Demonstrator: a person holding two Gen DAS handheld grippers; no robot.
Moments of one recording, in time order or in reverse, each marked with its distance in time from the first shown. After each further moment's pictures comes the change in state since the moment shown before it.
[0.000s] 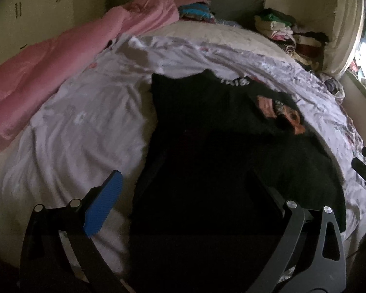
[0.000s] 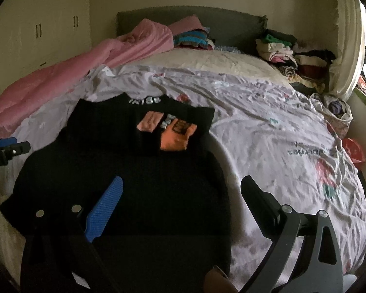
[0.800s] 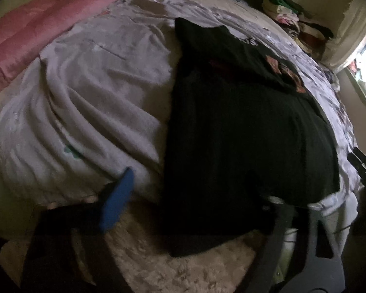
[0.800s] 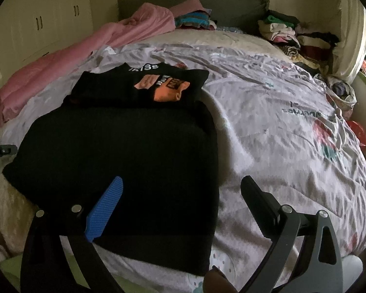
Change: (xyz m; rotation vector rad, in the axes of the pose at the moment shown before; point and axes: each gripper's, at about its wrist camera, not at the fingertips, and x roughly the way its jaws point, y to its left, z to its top) left arm -0.014 0.051 -0.077 -0.084 0.189 -0.107; right arm -0.019 -0.023 -0.061 0.015 0.104 0.044
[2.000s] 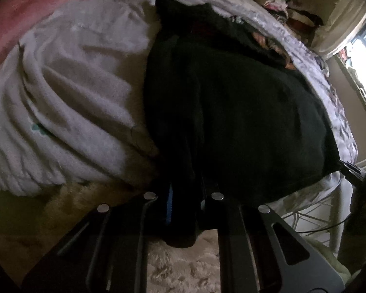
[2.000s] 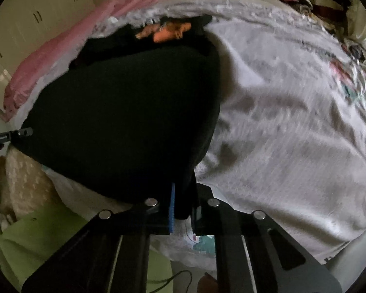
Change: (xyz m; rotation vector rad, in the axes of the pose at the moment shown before) left arm 0.016 -0.010 -0.018 0.031 0.060 -0.067; right arm 0.013 -0.023 -0.053 0.068 0.189 0.147
